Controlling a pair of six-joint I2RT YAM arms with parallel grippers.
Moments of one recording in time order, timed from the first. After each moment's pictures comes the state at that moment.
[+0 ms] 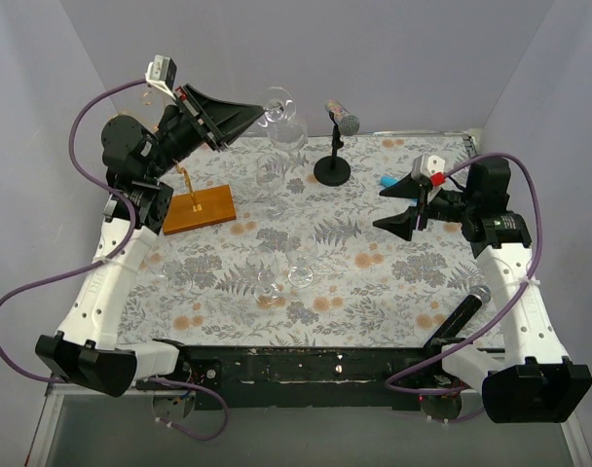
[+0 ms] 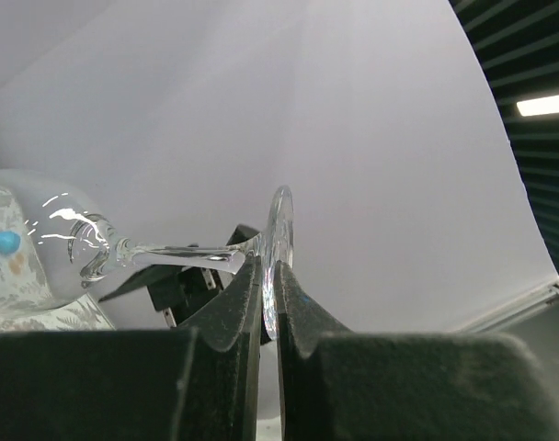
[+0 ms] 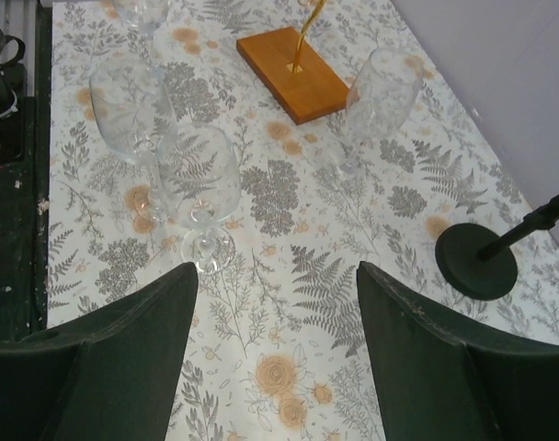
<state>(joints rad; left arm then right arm) -0.29 1.24 1.47 0.20 0.66 -1.36 0.06 1.08 1.15 -0.52 -1.21 -0.58</state>
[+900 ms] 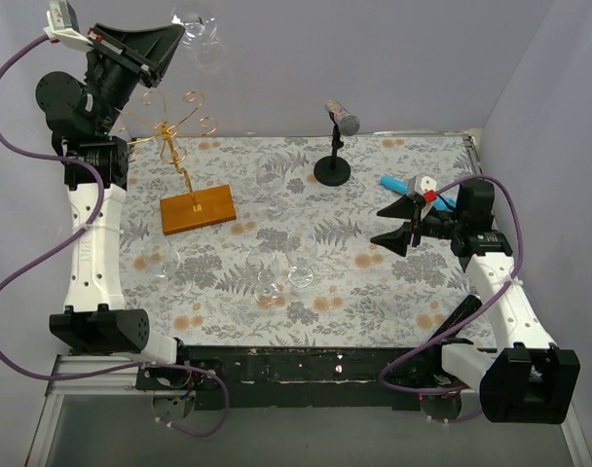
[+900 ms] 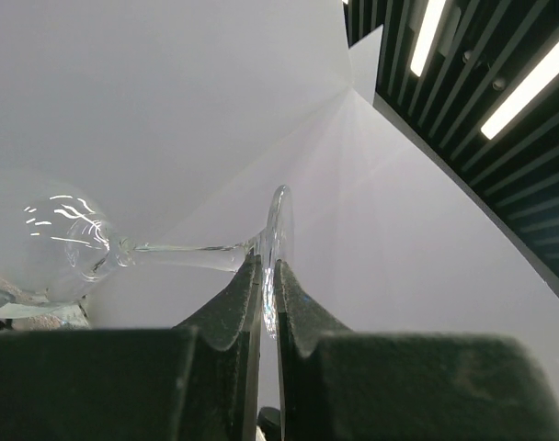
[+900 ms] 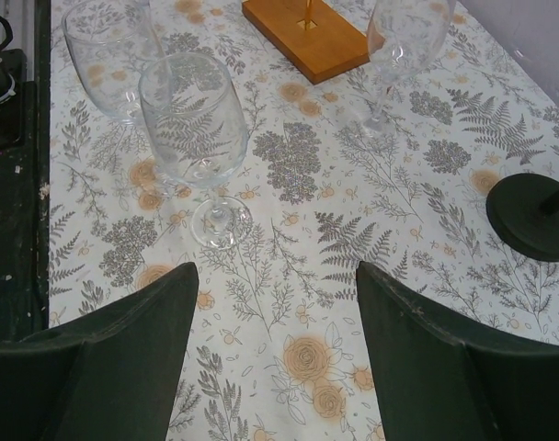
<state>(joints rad) 0.03 1.46 1.84 0.20 0.58 -1.36 0.02 1.07 0.84 -0.28 -1.23 -0.52</state>
